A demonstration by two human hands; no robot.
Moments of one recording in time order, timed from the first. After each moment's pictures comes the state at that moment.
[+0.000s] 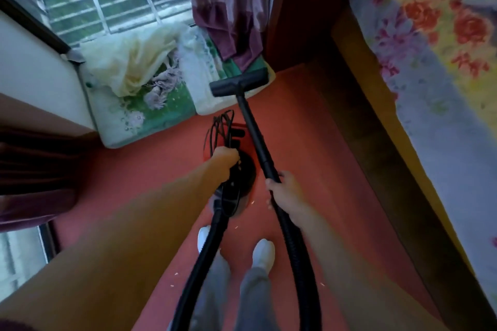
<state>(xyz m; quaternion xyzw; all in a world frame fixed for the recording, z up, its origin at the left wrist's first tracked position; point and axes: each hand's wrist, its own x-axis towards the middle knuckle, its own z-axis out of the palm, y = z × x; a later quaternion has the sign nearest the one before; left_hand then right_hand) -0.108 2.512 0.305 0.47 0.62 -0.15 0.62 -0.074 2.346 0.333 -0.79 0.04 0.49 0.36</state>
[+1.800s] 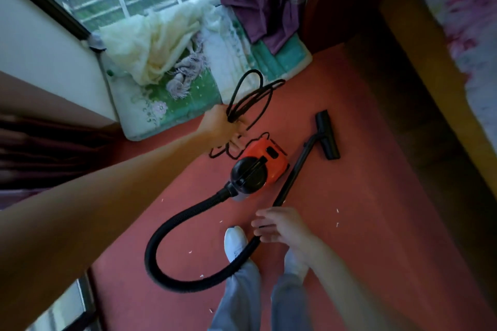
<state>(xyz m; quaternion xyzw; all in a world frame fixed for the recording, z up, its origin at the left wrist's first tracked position) -0.152 2.629 0.265 0.70 0.43 -0.14 0.55 -0.167 2.388 0.237 -0.66 0.16 0.62 0.40</state>
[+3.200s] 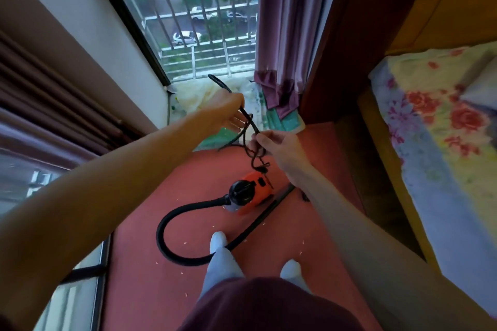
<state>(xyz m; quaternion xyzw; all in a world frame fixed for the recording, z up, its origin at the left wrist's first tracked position) -0.152 2.492 0.672 0.61 0.54 0.06 0.58 -0.071 2.352 0.597 -0.61 -0.27 0.48 0.57</state>
